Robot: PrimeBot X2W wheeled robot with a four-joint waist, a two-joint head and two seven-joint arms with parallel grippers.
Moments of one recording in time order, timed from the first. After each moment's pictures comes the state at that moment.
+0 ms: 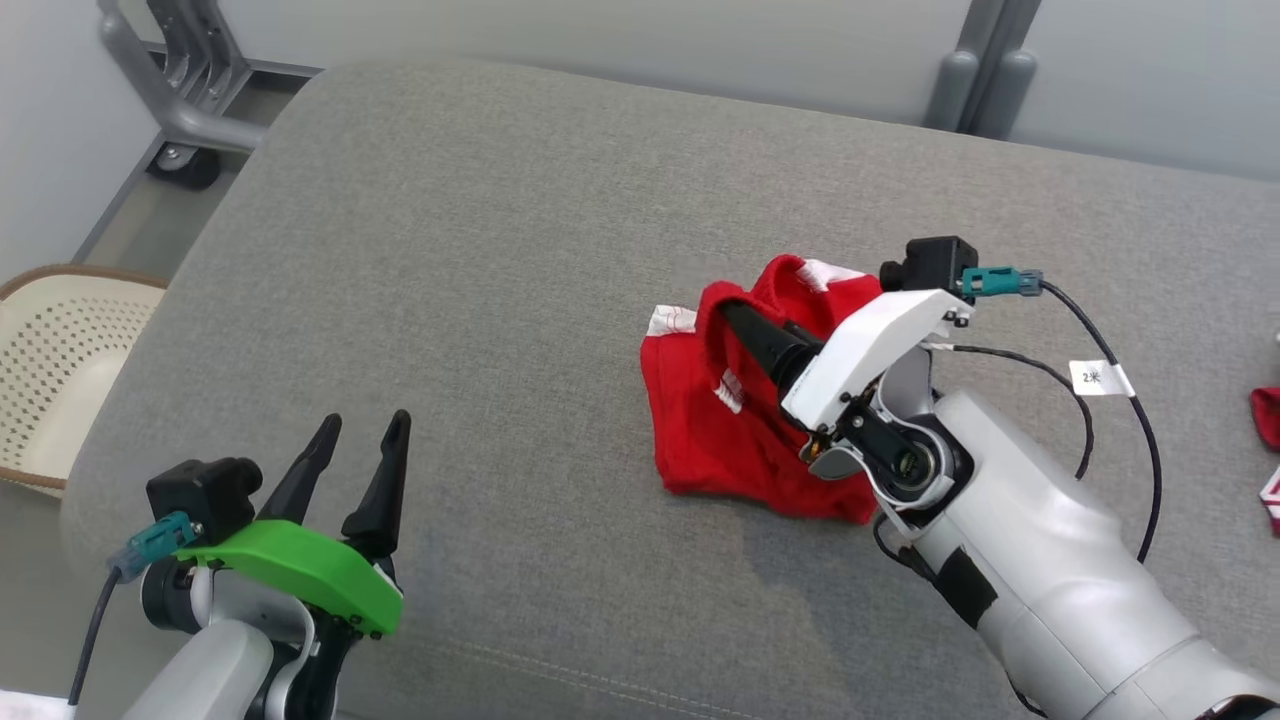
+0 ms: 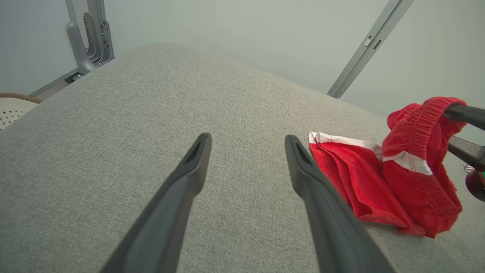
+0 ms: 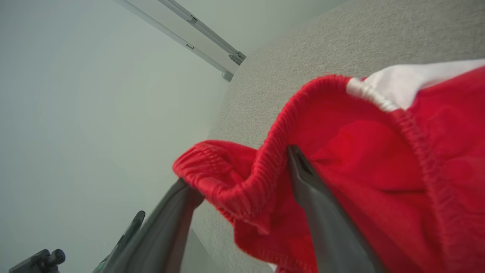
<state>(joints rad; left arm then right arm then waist) -0.24 0.37 -0.59 0.19 -0.94 0.12 -0.22 -0.59 -0.07 0.61 0.57 1.18 0.02 0.12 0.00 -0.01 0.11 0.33</state>
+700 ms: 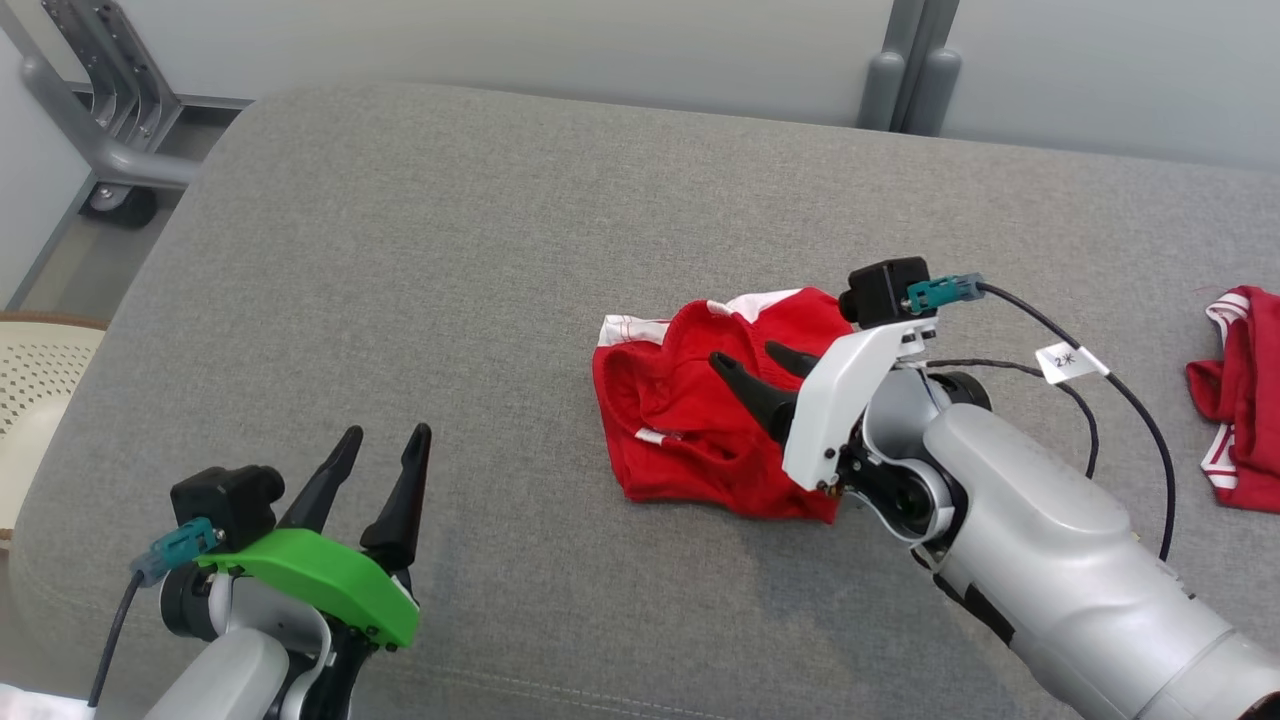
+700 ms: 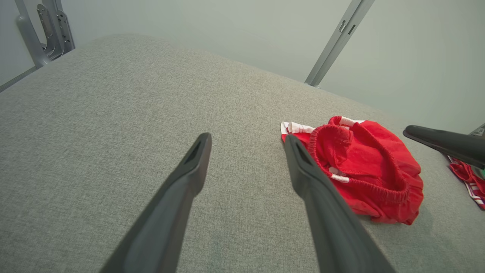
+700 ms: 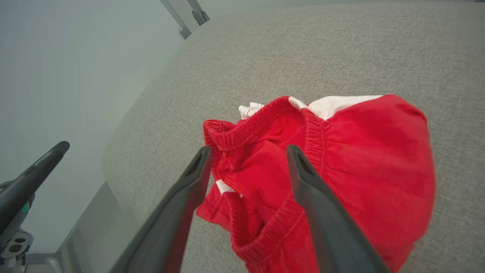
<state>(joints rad) -0.23 0.36 -0.61 0.18 -0.93 0.12 -0.20 -0.59 -0.17 0.81 0.51 0.94 -0.04 0.19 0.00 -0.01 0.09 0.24</state>
